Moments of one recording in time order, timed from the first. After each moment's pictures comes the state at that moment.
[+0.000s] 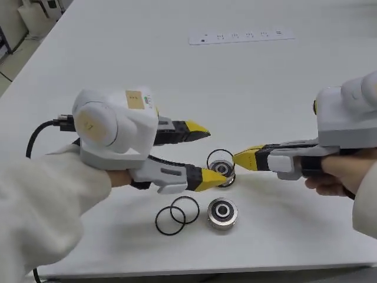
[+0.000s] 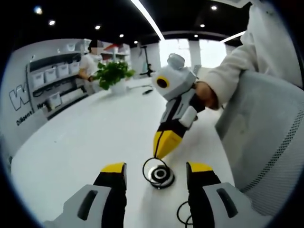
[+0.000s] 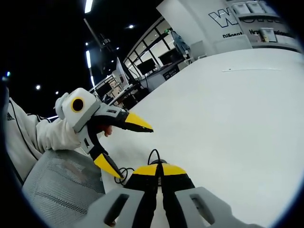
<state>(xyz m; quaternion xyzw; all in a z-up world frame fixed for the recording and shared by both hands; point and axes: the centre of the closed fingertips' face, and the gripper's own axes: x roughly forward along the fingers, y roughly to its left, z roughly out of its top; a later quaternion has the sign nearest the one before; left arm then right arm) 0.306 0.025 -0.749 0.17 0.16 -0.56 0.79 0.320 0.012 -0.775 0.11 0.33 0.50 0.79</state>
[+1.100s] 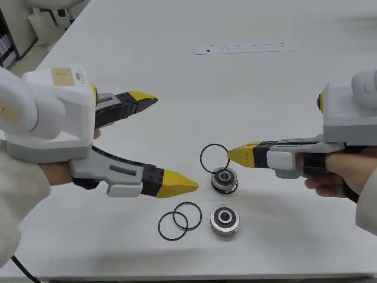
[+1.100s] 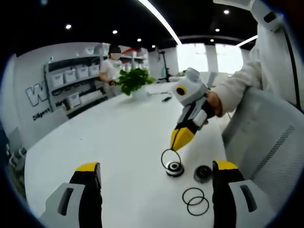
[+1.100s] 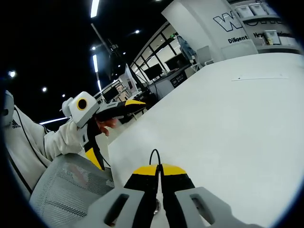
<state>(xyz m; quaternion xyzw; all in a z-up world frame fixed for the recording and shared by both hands) 0.307 0.085 -0.705 0.15 0.15 -0.49 0.84 0.311 0.030 -0.743 0.12 0.31 0.53 0.78</state>
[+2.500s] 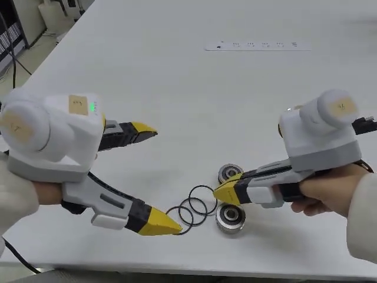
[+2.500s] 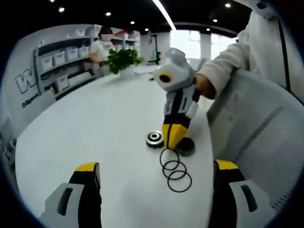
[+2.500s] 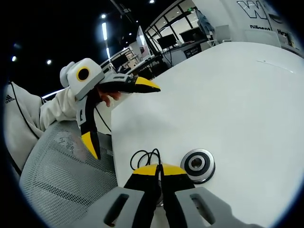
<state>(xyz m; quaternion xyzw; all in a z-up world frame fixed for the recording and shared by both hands) 0.267 0.099 -0.752 0.17 0.23 -0.53 0.80 0.268 0.059 -0.793 0.01 0.38 0.58 0.72</state>
